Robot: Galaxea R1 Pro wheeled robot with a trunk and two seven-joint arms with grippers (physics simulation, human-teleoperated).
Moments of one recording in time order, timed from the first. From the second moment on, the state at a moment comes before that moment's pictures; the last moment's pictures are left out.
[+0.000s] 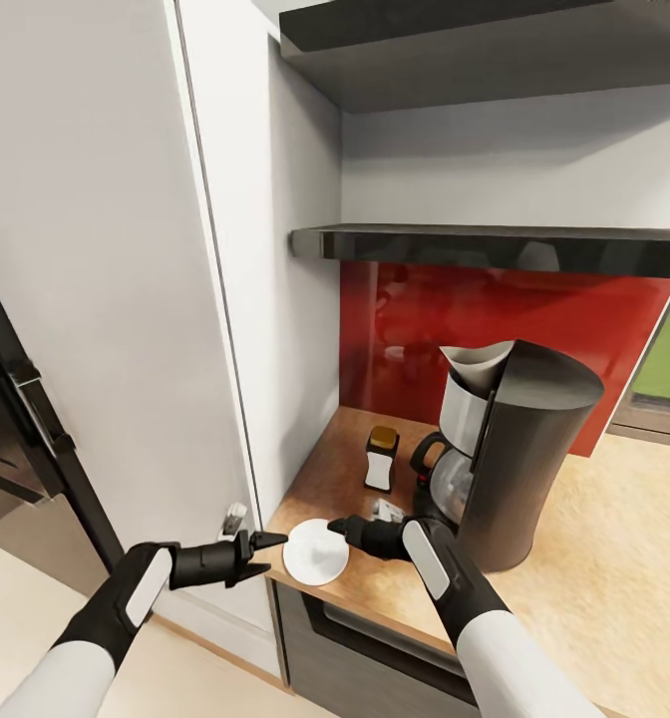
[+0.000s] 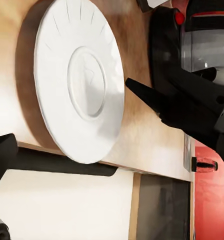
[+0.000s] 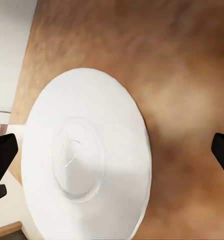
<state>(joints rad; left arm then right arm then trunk) -0.58 0.10 0.07 -0.73 0.44 0.99 -0.80 -0.66 0.17 0.06 -0.75 -0.52 0.73 0.07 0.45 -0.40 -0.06</state>
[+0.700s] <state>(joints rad) -0.58 0.09 0.08 -0.69 0.45 0.95 -0.75 -0.66 0.17 0.06 -0.72 -0.52 0.73 0.07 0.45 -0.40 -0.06</state>
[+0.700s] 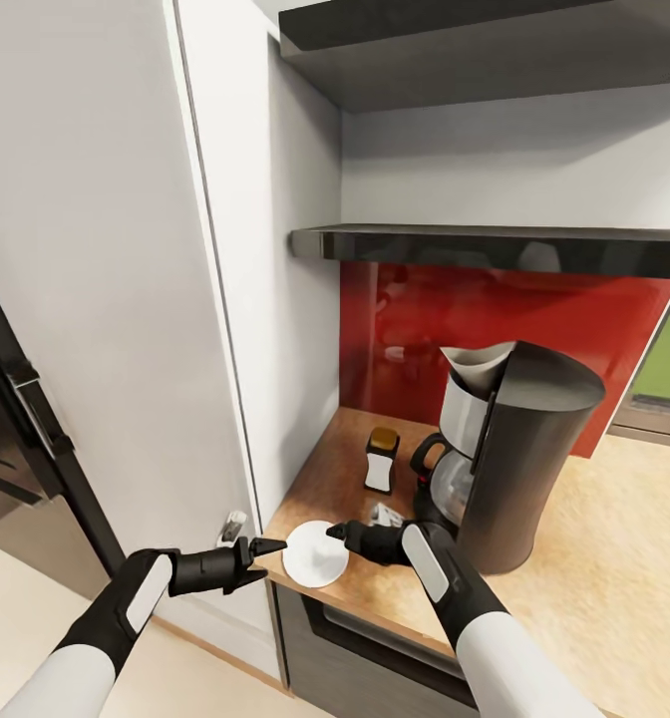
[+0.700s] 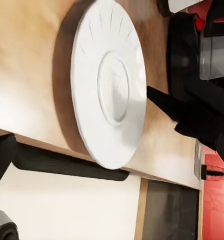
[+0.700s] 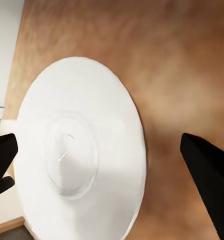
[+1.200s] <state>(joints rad) -0.58 0.09 0.08 -0.69 0.44 1.01 -0.75 -0.66 0.17 0.06 -0.71 -0.52 0.73 0.07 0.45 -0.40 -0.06</state>
